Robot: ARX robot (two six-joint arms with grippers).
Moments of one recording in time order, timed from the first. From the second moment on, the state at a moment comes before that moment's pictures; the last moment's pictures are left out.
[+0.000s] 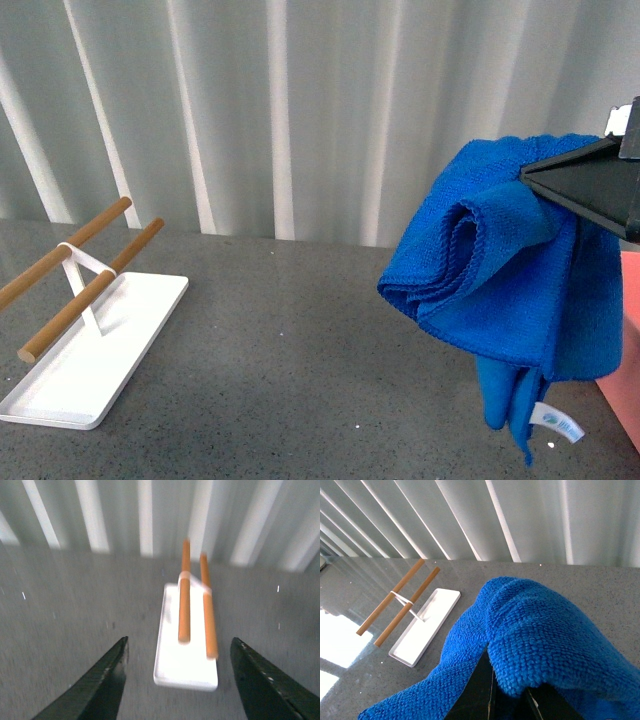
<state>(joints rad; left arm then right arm) 0.44 1.12 0.22 0.70 0.43 0.12 0.23 1.29 0.56 0.47 -0.31 0.31</state>
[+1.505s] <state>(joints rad) 0.00 0.21 0.02 0.21 0.00 0.00 0.30 1.28 0.64 0.32 -0.21 0.24</state>
